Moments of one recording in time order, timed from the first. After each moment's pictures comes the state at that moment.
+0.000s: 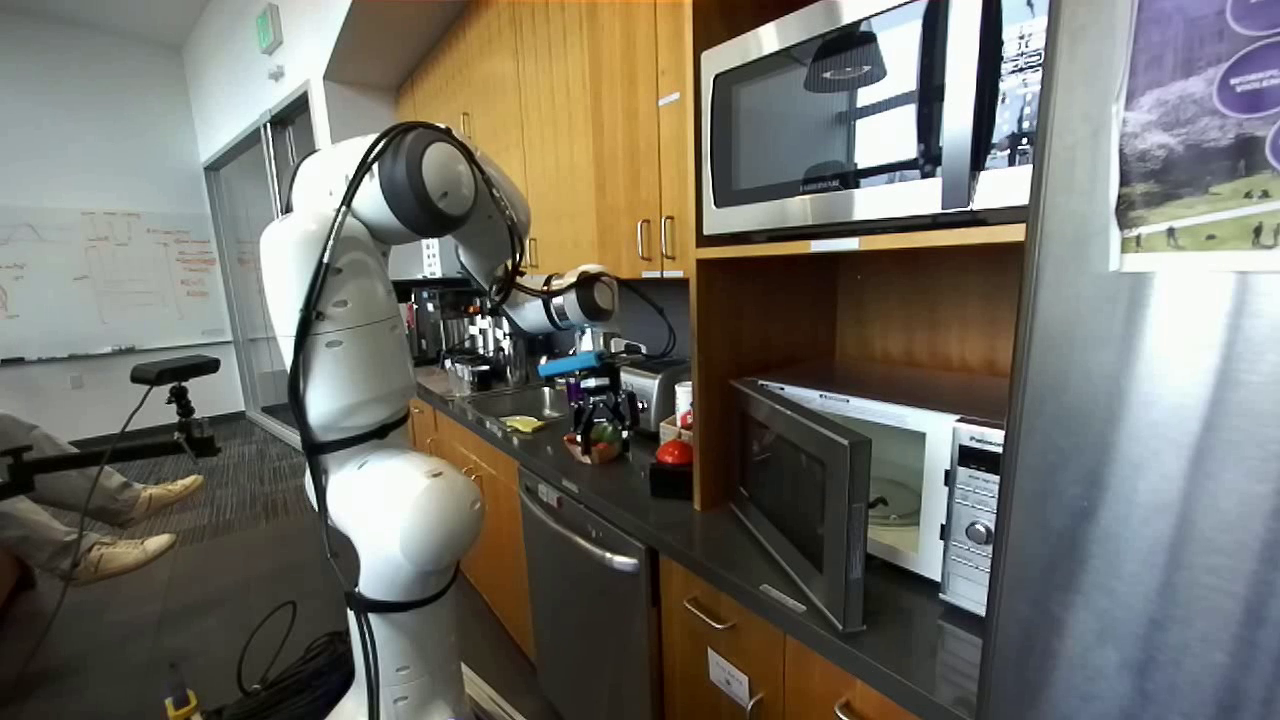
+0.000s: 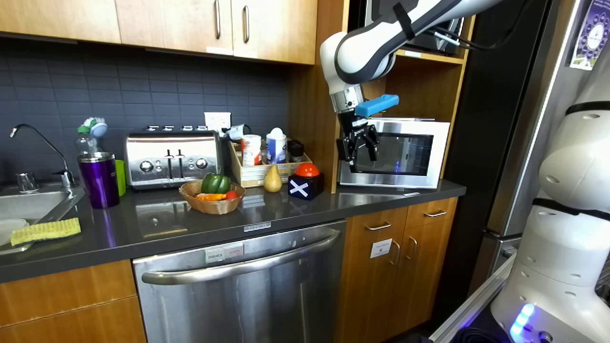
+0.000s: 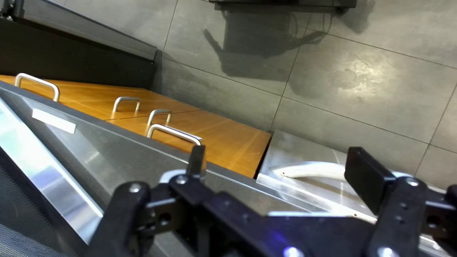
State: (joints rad) arm 0.03 -0.14 0.23 -2.27 -0.16 1.85 0.26
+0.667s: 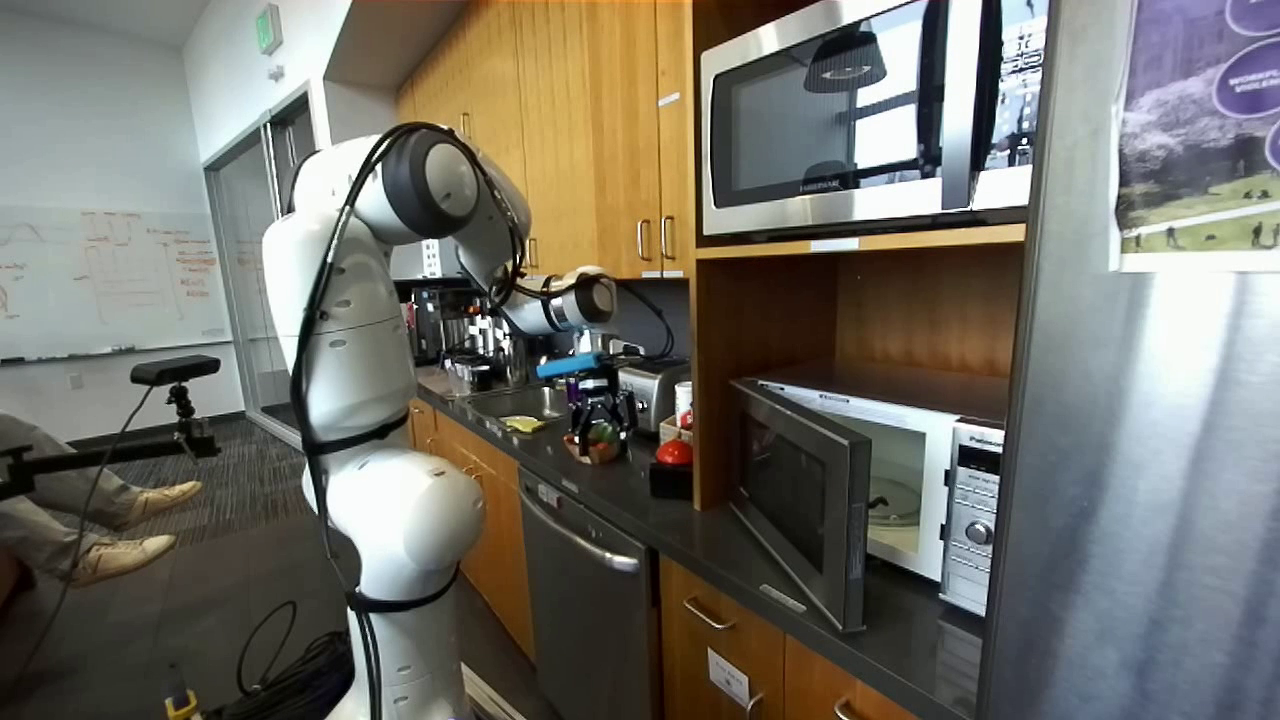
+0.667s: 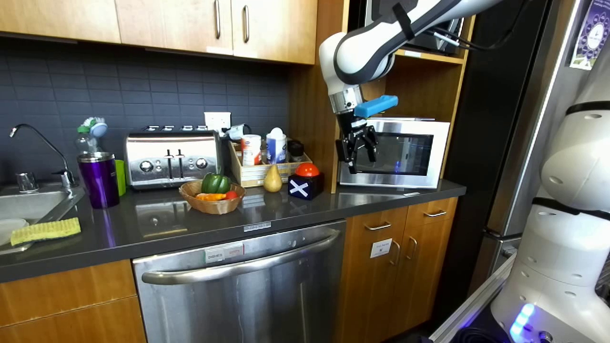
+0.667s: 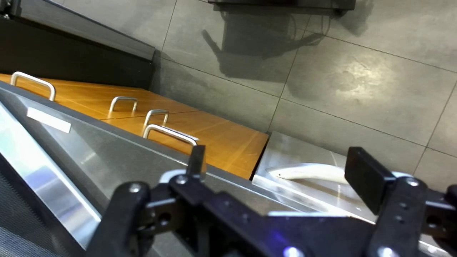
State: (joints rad) arm 0.06 -0.14 0.21 -2.27 -0.16 1.85 0.26
